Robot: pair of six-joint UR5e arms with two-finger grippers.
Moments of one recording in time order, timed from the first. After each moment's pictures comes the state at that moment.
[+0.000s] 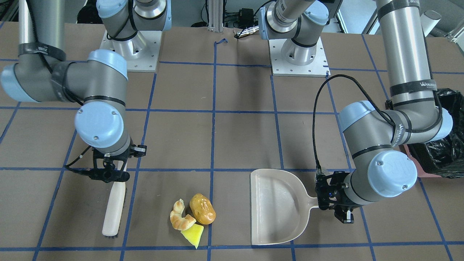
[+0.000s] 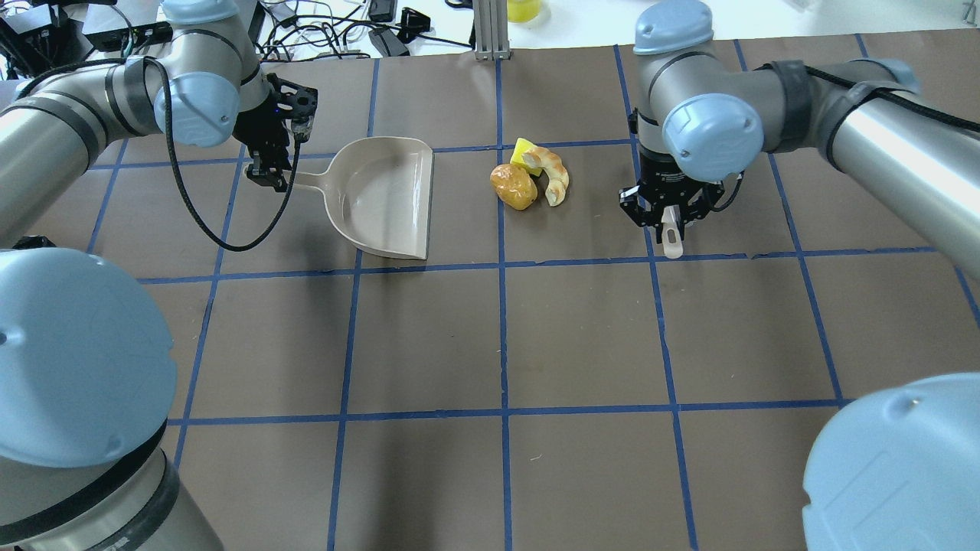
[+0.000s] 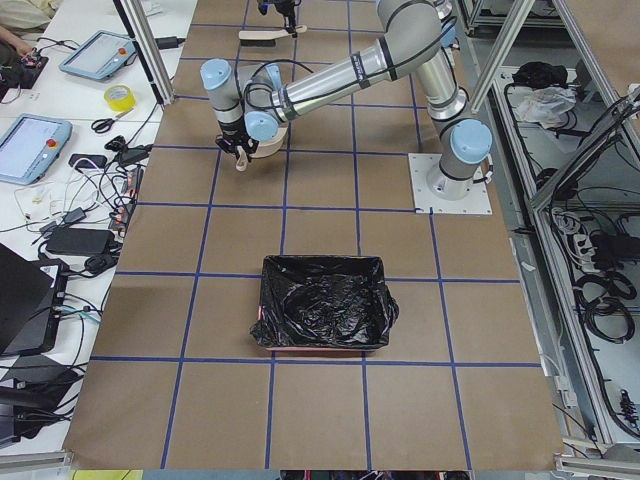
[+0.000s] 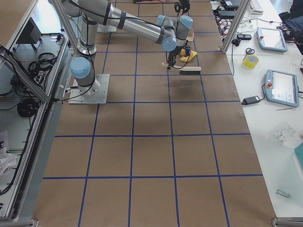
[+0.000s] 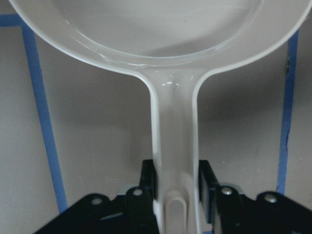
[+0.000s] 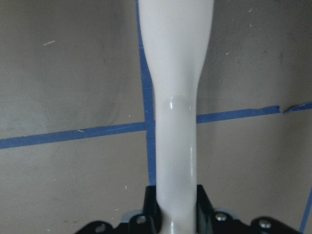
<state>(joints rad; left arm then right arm) -1.46 -2.16 -1.40 -1.22 1.67 1.68 1.67 -1.15 1.61 -1.77 -1.75 0.19</state>
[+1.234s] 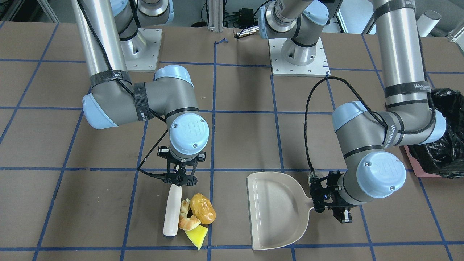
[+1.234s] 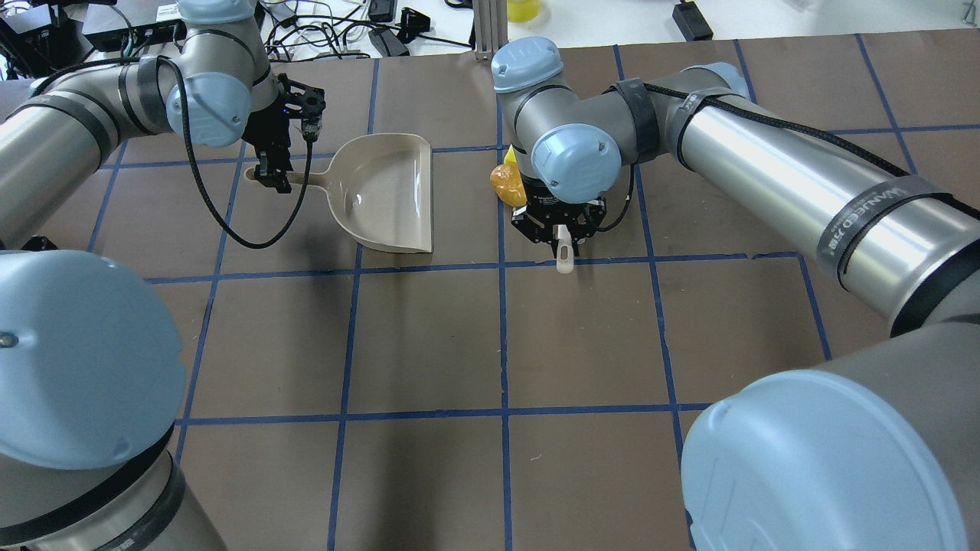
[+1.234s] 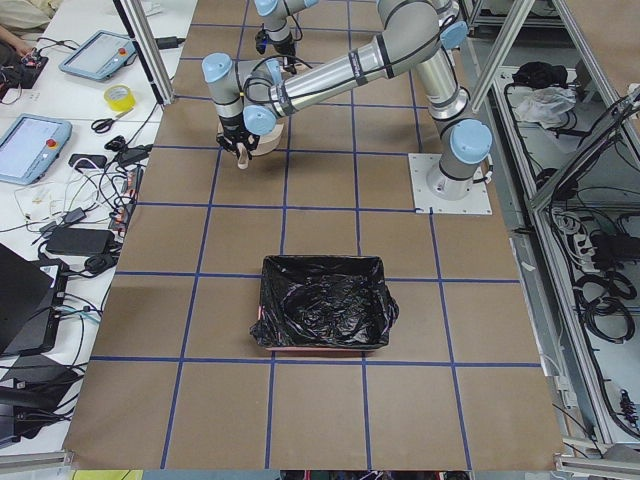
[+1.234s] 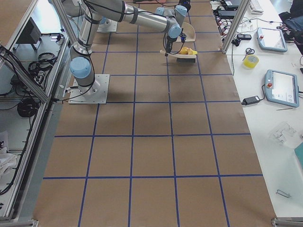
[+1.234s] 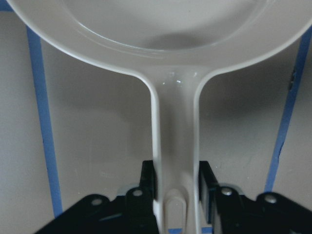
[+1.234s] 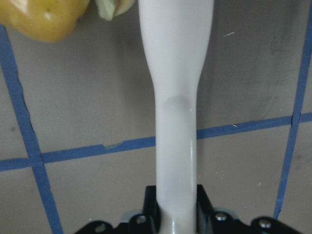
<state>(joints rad) -1.47 -2.16 -1.40 -1.22 1.70 1.61 1.87 -1.01 1.47 -1.75 -1.69 0.39</state>
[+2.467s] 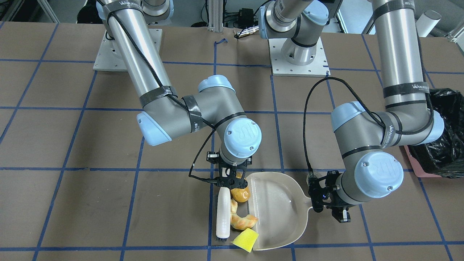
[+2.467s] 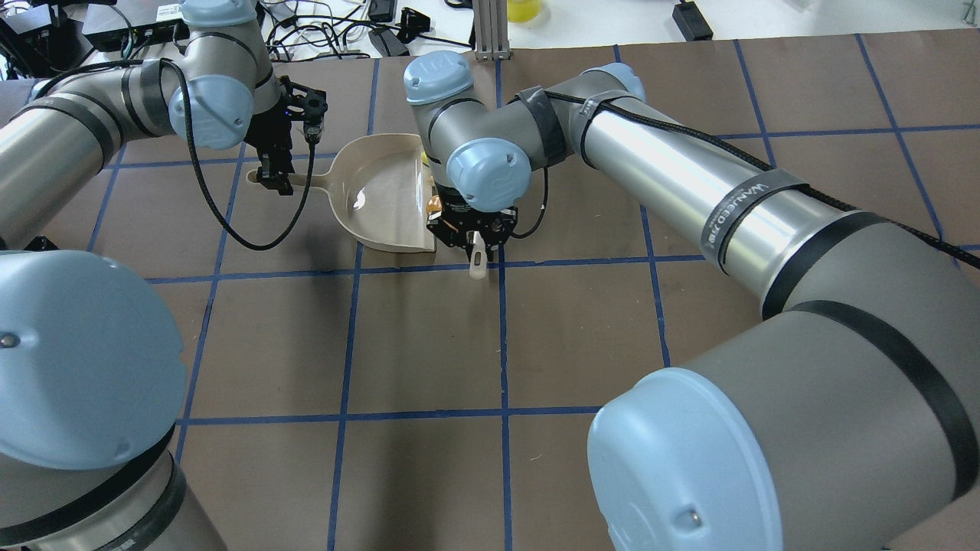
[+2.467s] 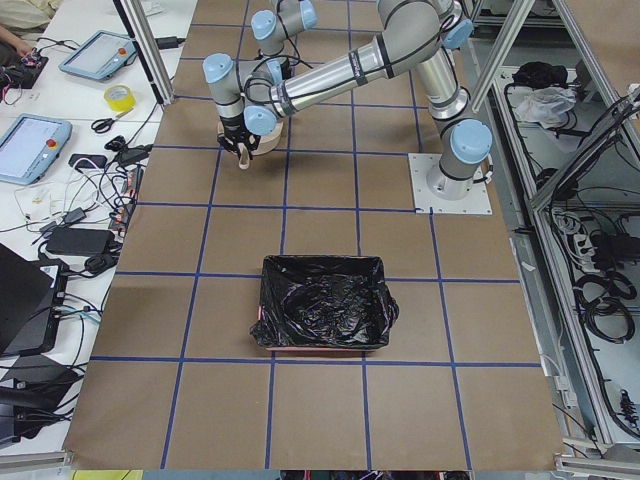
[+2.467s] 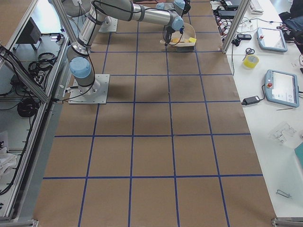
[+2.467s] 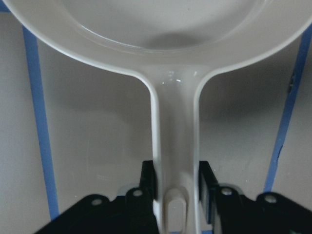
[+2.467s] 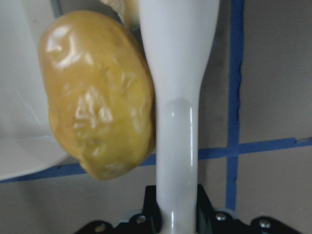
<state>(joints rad) -1.47 -2.17 -1.41 -1.22 1.70 1.60 2.03 -0.85 1.26 -1.77 -1.53 0.54</state>
